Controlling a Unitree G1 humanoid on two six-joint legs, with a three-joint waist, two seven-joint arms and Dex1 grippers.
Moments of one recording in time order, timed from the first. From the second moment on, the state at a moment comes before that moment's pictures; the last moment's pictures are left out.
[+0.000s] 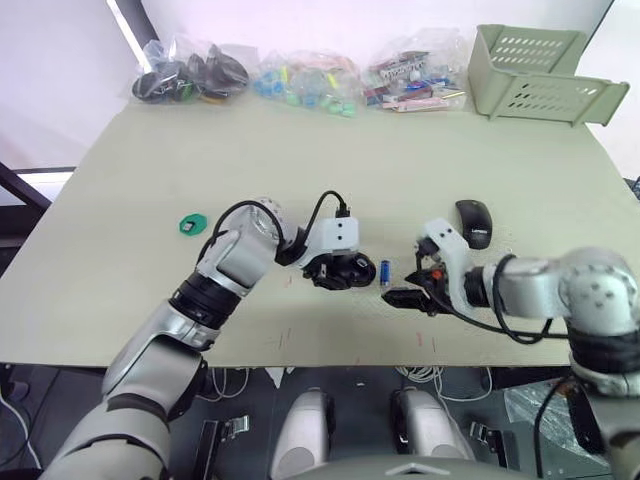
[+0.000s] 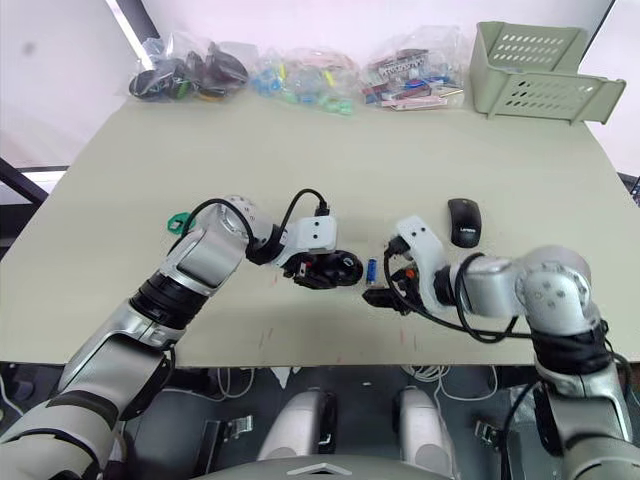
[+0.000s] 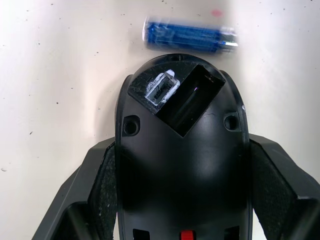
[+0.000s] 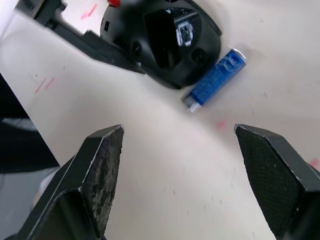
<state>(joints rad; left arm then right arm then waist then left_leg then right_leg) -0.79 0.58 -0.51 0.10 0.16 0.54 -1.32 -0.47 -0.53 0.02 -0.47 1.27 1.49 -0.08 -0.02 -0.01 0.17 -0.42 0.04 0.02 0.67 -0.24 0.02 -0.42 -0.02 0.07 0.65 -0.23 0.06</state>
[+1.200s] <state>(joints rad) -0.78 0.59 -0.52 0.10 0.16 0.56 -1.30 -0.07 -0.19 0.21 -0.70 0.43 1.15 -0.24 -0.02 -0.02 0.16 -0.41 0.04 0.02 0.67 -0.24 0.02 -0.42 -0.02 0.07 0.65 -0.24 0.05</state>
